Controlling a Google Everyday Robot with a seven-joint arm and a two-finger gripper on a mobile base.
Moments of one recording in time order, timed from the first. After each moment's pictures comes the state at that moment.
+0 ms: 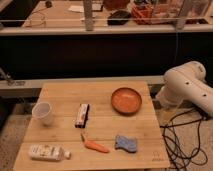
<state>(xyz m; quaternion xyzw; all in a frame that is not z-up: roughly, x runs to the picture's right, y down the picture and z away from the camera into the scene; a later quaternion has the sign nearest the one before) 0.285 0.106 0.684 -0.28 0.02 0.02 0.96</state>
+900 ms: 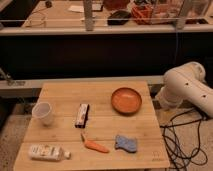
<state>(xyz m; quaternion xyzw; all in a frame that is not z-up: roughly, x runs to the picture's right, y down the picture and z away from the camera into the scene) 0.277 0.115 0.685 -0.28 0.01 0.00 0.96</state>
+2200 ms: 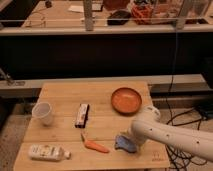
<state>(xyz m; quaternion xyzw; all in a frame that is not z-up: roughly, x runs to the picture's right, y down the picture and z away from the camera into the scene) 0.146 0.292 0.757 -0.27 -0.16 -0.35 0.88</state>
